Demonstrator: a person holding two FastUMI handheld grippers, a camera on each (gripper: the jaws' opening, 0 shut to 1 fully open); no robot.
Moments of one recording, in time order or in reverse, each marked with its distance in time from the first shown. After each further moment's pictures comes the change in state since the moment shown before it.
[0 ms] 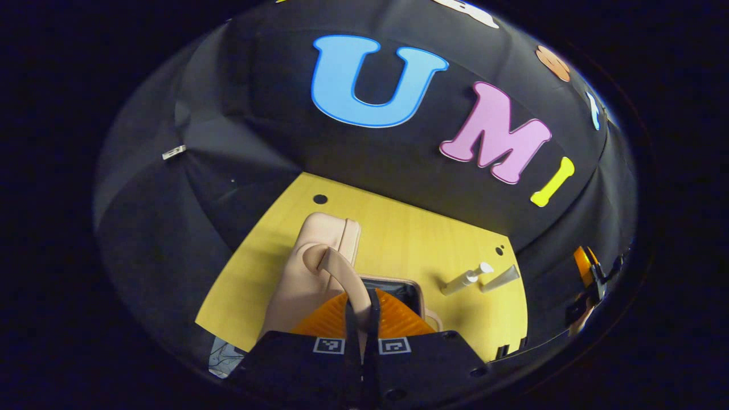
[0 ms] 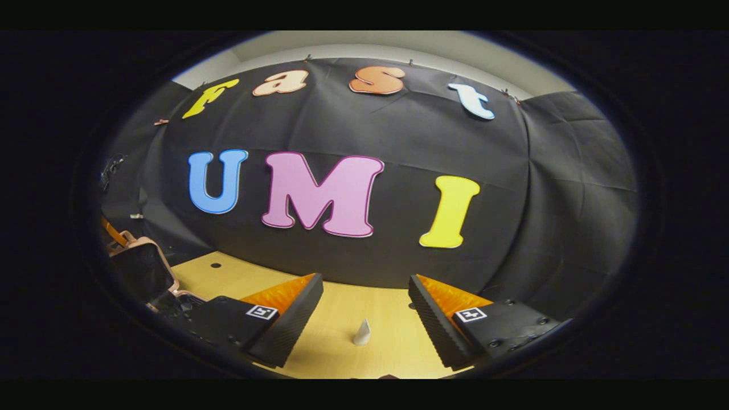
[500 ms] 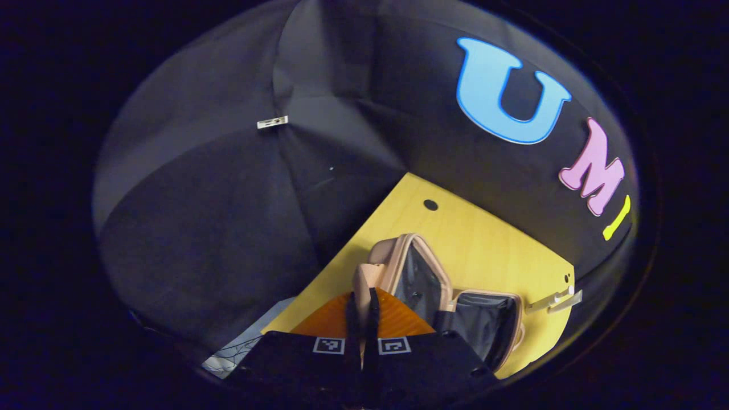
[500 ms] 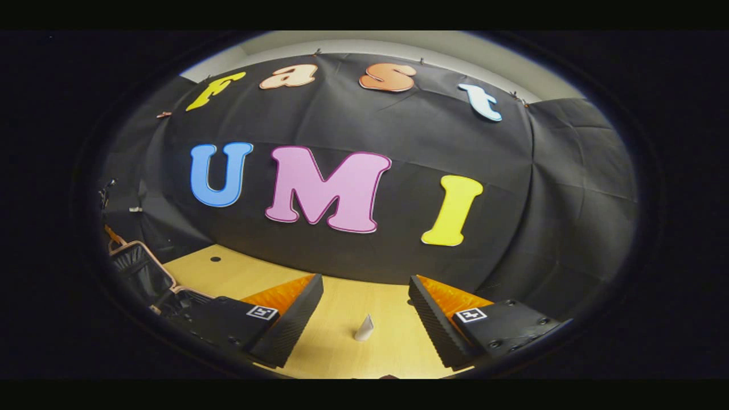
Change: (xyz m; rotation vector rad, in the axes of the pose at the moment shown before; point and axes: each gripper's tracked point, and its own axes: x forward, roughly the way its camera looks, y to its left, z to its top) left arm 0.046 0.227 -0.024 -0.169 0.028 0.291; right arm -0.011 0.010 -0.002 -0.044 0.059 -0.034
